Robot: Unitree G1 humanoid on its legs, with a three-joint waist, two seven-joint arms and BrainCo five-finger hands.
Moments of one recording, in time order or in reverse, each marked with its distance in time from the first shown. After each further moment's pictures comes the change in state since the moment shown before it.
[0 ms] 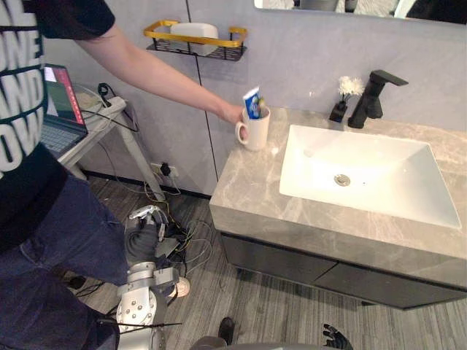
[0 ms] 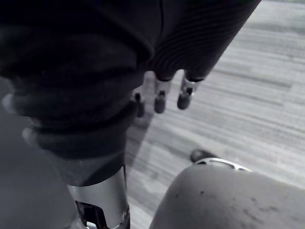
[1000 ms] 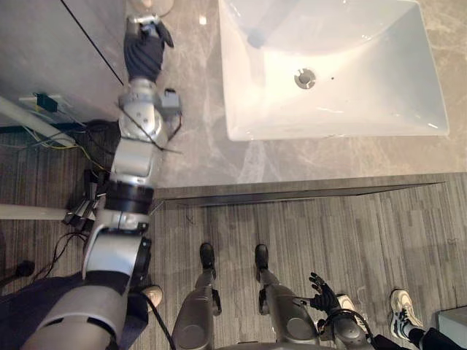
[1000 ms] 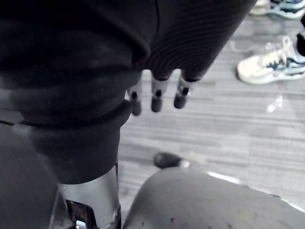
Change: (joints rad) left arm -1.201 0.446 -0.127 0.626 -0.127 0.035 0.170; right arm -0.067 0.004 0.058 -0.243 0.043 -0.033 -0.048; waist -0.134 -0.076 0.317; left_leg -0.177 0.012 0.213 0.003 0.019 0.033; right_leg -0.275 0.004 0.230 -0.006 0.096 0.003
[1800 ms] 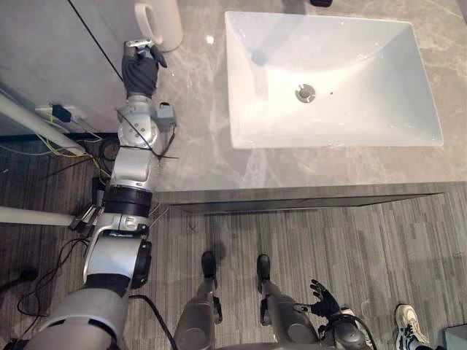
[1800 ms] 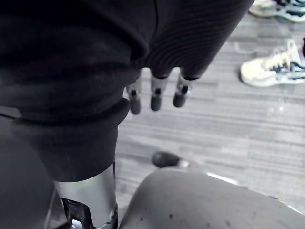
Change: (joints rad) left arm -0.107 0.014 0.045 0.258 0.009 -0.001 0.006; right arm 0.001 0.005 -0.009 0.036 -0.037 0.014 0.005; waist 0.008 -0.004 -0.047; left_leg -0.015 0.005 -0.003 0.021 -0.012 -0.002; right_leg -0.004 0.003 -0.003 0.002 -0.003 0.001
